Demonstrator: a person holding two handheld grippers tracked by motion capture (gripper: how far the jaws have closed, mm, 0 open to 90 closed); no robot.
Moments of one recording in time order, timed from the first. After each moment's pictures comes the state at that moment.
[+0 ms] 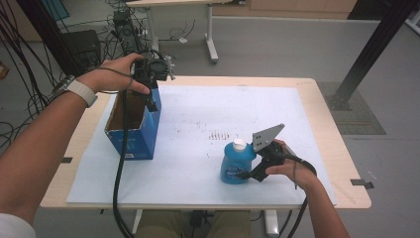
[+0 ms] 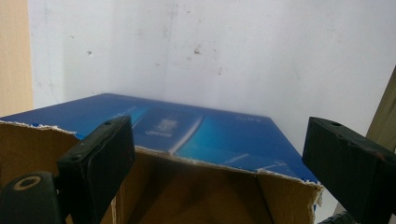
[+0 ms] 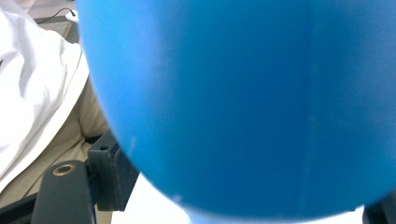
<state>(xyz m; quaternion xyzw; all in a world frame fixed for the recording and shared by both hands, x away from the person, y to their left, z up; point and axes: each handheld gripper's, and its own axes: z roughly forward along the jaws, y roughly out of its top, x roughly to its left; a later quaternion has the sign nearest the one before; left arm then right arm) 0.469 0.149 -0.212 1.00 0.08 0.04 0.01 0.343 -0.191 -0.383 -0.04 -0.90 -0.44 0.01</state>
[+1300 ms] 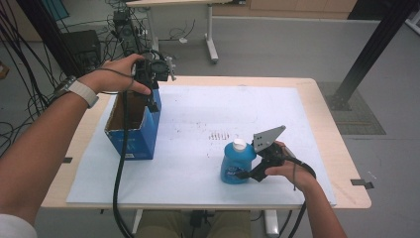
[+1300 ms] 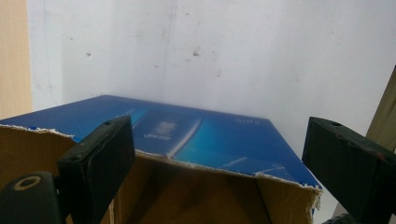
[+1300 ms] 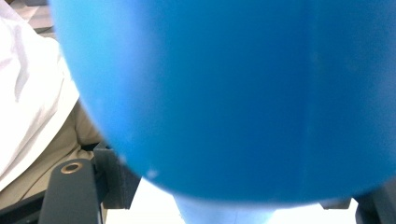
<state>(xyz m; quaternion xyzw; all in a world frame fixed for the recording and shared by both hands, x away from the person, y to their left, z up) 0.468 0.147 -0.213 1.00 0.08 0.04 0.01 0.344 -0.192 -0.391 -0.05 -0.89 -0.46 0.01</state>
